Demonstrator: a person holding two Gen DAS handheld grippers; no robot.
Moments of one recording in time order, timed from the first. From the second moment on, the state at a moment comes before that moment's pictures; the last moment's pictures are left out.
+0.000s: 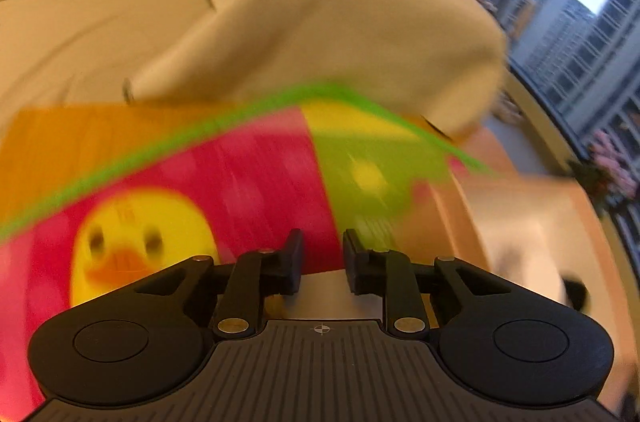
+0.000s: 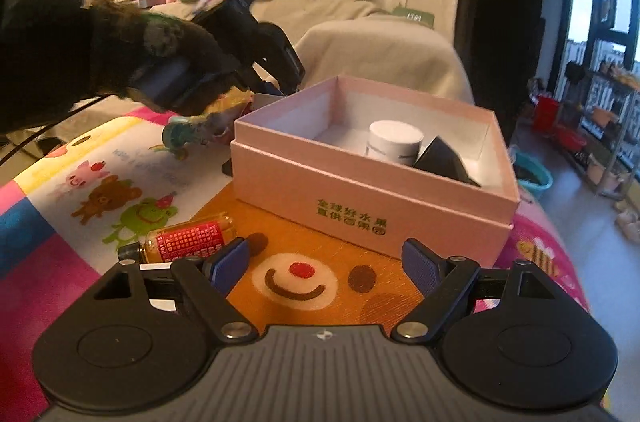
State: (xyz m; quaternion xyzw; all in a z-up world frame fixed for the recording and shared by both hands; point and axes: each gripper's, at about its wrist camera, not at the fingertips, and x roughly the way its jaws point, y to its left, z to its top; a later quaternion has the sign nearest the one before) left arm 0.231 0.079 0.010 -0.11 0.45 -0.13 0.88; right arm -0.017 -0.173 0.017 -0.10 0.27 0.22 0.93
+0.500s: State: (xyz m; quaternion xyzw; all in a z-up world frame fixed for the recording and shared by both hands) left arm 0.050 0.099 0.030 -0.18 0.38 -0.18 0.89; right arm -0.012 -0.178 0.017 -0.08 0.29 0.21 0.93
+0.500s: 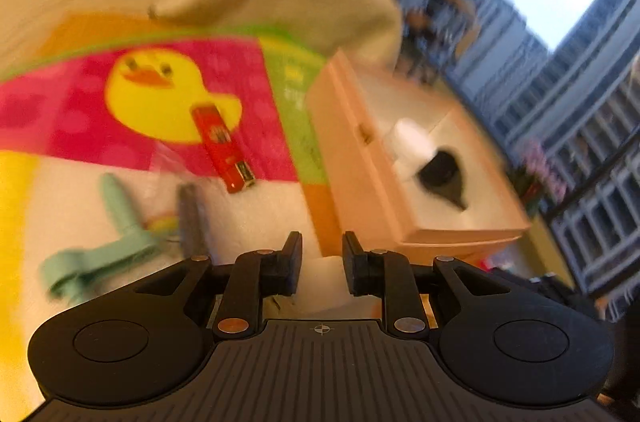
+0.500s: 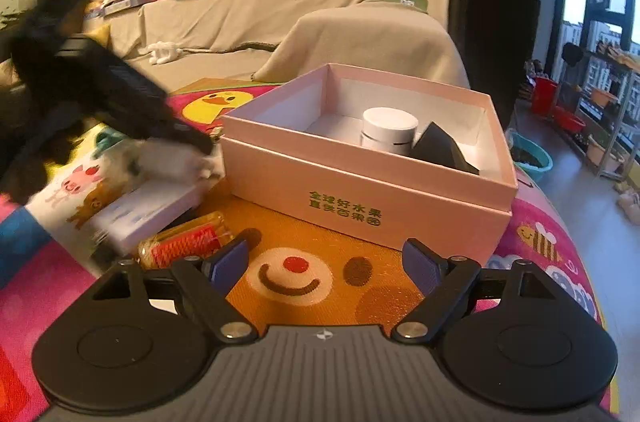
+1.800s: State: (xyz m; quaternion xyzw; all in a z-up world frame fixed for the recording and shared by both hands) left arm -0.023 0.048 0.020 -0.07 0.36 -0.15 0.92; right arm -0.033 -0.212 0.016 0.00 0.31 0.18 0.93
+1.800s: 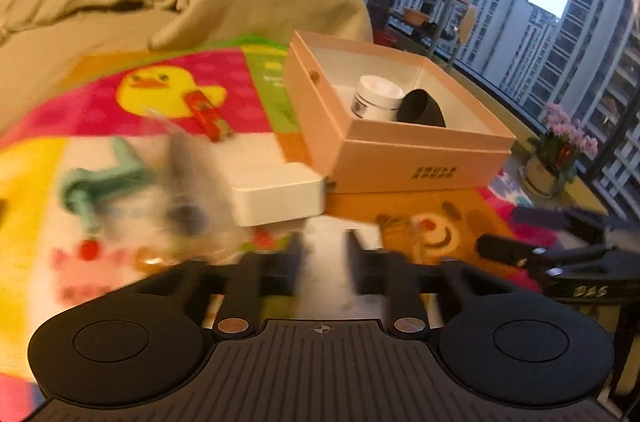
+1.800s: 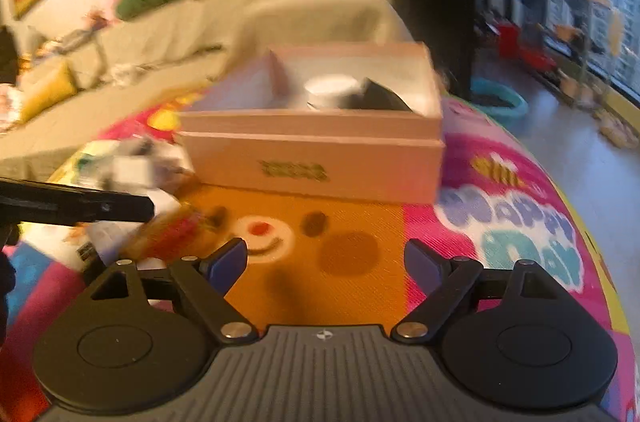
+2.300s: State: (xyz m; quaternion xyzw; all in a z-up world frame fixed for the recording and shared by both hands) left arm -0.078 0.057 0.016 0.00 0.39 -0.17 0.91; right arm -0.059 -0.167 0.021 -0.14 0.27 0.20 0.93
